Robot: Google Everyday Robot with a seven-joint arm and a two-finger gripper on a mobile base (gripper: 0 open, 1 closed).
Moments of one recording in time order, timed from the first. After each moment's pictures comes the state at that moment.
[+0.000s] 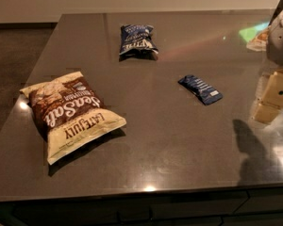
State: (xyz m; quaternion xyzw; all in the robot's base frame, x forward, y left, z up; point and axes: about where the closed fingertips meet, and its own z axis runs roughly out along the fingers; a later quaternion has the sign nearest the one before) arm 0.438 -0.217 0.976 -0.60 0.78 -0.03 0.16
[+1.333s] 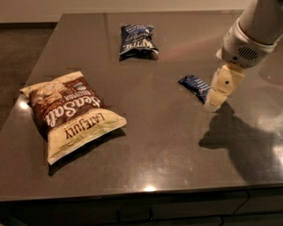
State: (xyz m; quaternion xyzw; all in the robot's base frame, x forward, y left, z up) arm 0.522 -0.188 0.916 -0.56 0.81 0.03 0.15
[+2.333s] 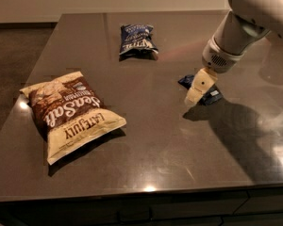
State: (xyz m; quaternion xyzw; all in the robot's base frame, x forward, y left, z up) arm 0.587 -0.176 0.858 -0.50 0.85 0.04 0.16
